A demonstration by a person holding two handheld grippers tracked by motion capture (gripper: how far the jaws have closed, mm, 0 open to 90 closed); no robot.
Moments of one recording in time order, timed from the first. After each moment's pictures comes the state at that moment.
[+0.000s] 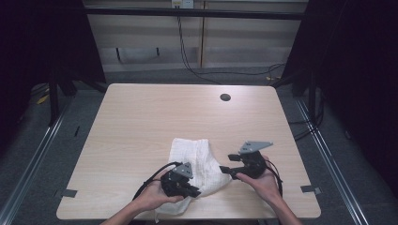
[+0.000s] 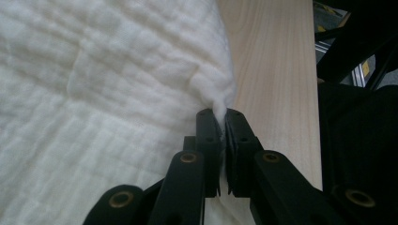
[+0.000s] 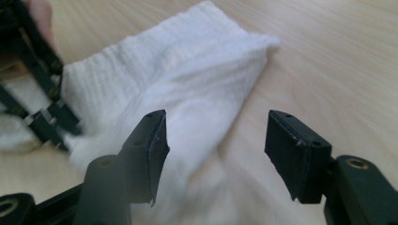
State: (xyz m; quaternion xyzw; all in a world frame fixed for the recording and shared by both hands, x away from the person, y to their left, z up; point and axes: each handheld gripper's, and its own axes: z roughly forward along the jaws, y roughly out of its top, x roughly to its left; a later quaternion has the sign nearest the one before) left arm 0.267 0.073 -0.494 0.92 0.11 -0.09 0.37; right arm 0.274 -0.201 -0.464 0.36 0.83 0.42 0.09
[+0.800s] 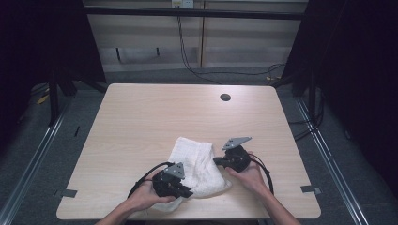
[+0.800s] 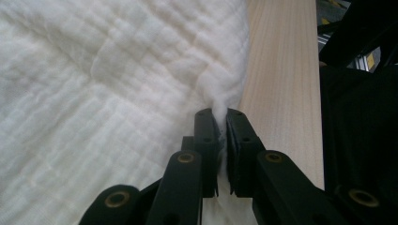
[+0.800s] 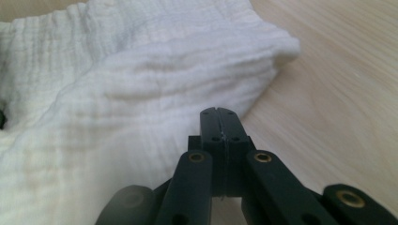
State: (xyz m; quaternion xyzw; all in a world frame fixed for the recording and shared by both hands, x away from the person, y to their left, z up) left arm 0.269 0.094 -0.493 0.92 0.11 -0.09 0.36; right arm 0.306 -0.175 -0.494 0.35 0.86 0.37 0.09
